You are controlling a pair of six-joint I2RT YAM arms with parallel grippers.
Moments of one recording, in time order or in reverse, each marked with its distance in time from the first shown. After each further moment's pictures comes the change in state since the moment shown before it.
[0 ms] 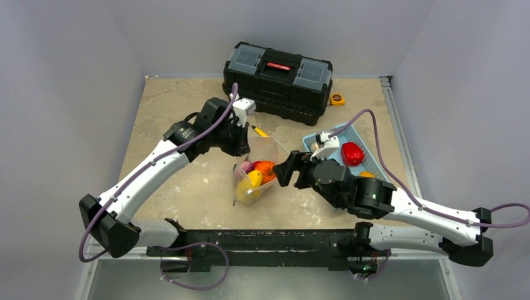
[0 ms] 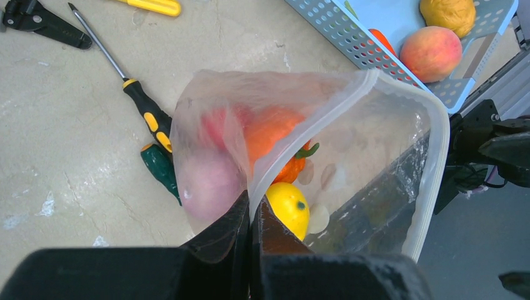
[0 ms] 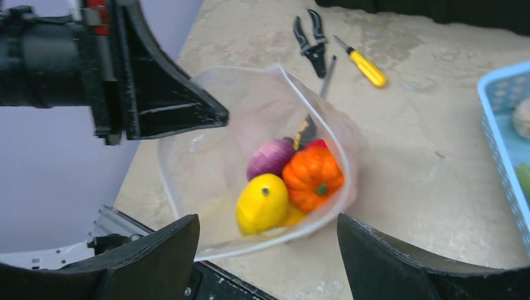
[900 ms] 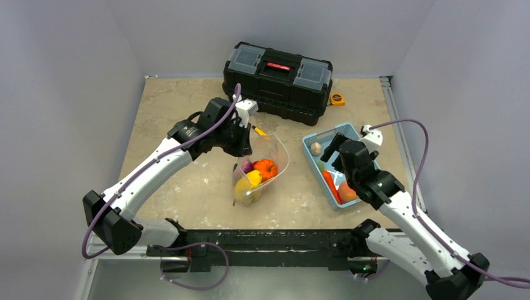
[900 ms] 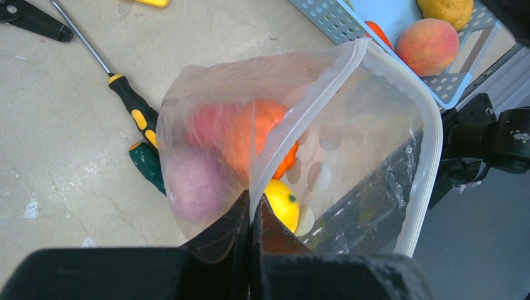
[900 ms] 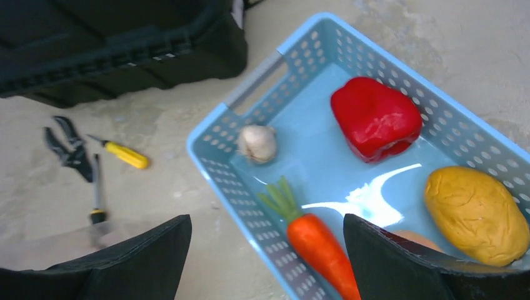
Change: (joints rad) left arm 0.000 0.032 0.000 0.000 0.030 -0.008; right arm -0.584 -0.114 -0.146 -0.203 0.058 0.017
